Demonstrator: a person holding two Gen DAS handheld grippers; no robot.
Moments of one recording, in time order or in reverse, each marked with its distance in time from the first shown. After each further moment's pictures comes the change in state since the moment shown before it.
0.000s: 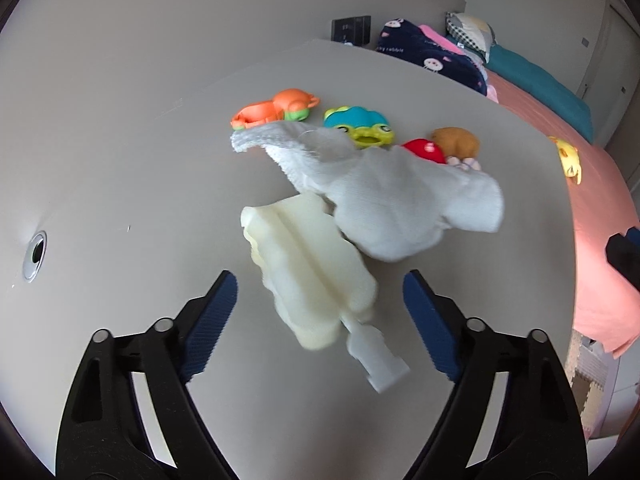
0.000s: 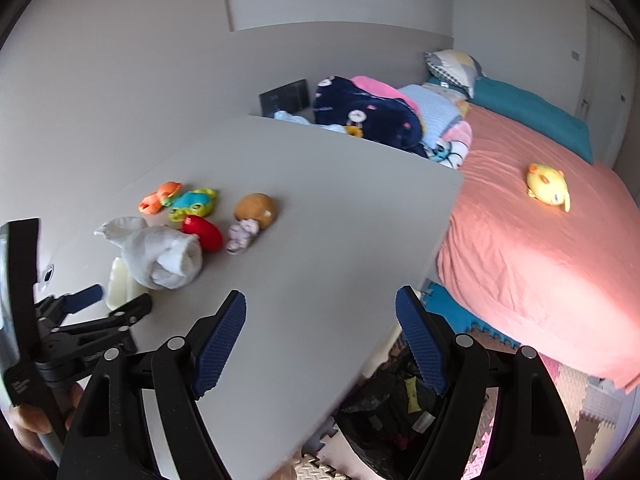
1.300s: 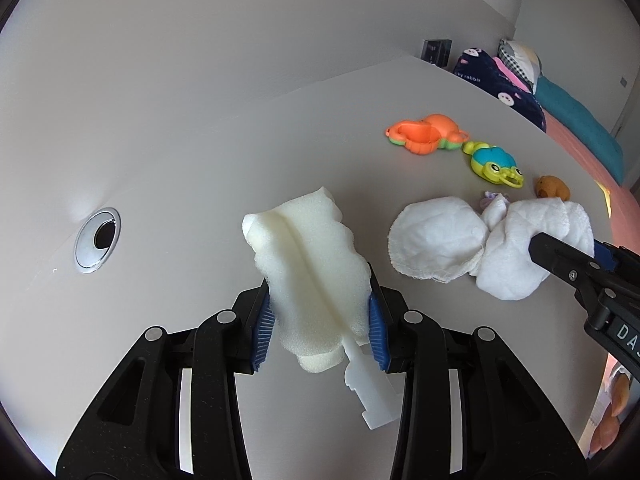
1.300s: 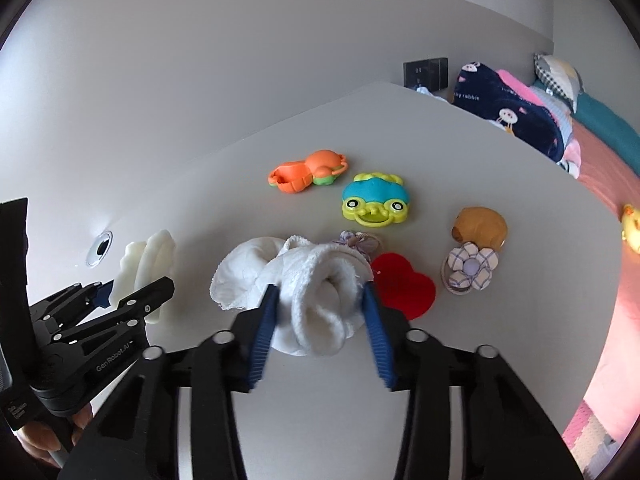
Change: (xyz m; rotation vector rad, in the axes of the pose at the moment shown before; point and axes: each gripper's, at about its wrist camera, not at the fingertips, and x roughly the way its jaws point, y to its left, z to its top) left arm -0.019 0.117 -0.006 -0.131 -0.021 0.077; right arm 0.069 0.145 0.019 -0.161 0.110 0.248
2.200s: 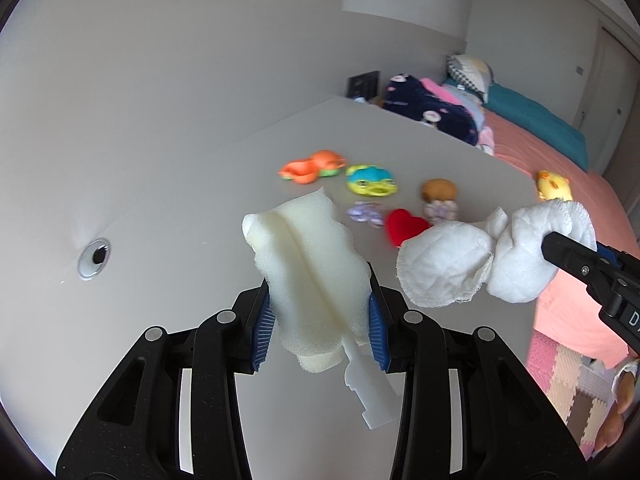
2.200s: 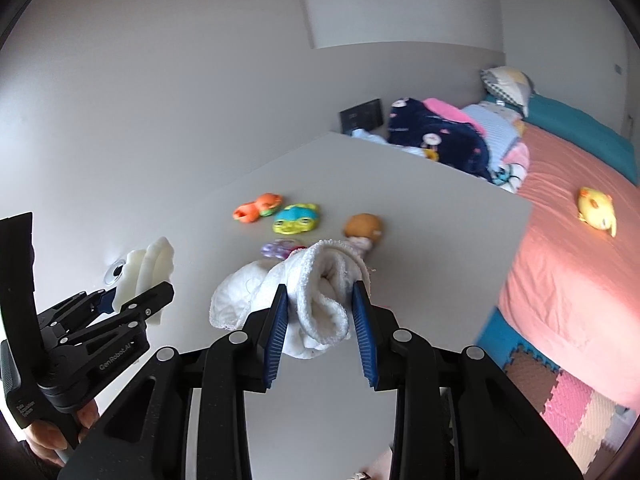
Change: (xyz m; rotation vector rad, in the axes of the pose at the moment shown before) left arm -0.082 -0.089 -0.016 0.110 -0.140 -0.084; right arm -0.132 -0.070 -0.048 0.118 -0.169 -0.072
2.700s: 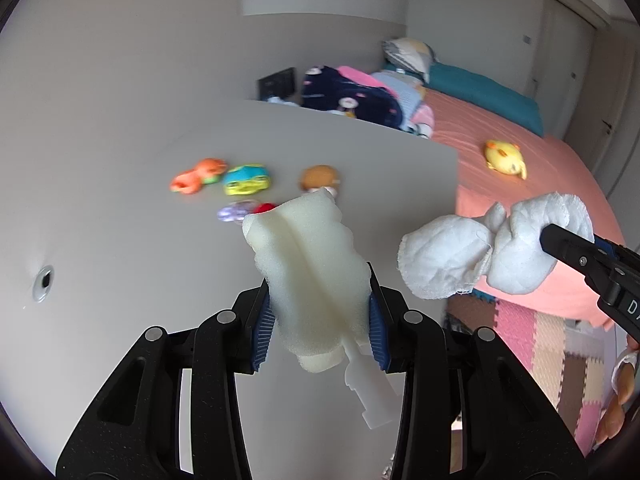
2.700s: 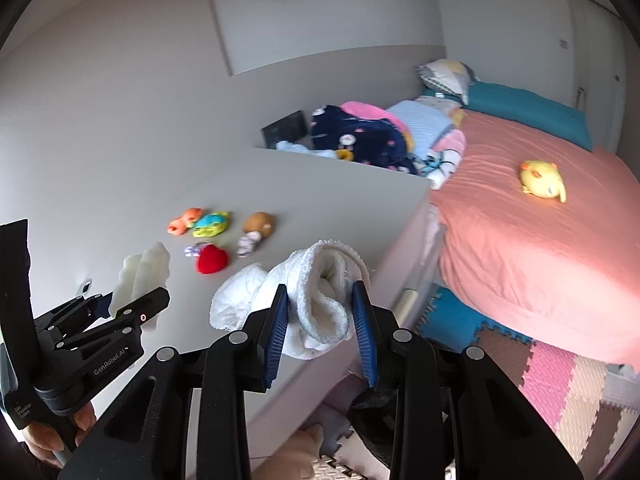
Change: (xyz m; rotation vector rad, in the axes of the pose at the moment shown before) left arm 0.001 -0.111 -0.005 0.148 0.008 -0.133; right arm -0.060 -0.095 -0.031 0.126 -0.048 -0.132
